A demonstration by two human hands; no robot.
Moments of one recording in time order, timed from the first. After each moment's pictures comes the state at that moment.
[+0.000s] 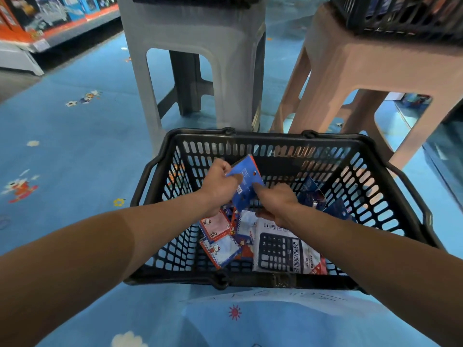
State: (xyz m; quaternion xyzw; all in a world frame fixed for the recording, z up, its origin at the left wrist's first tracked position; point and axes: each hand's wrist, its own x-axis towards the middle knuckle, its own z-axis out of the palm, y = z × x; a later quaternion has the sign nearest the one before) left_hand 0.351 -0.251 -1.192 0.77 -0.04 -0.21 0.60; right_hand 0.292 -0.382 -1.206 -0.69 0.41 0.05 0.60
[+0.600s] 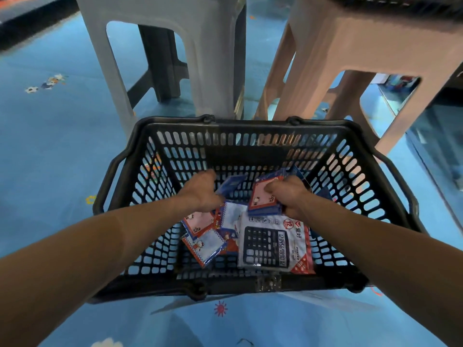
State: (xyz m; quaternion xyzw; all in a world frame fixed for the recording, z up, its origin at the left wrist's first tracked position) left_hand 0.373 -0.252 -1.233 0.95 -0.21 -0.20 0.15; right_hand 0.279 -0.443 -1.221 -0.65 0.43 0.04 0.63
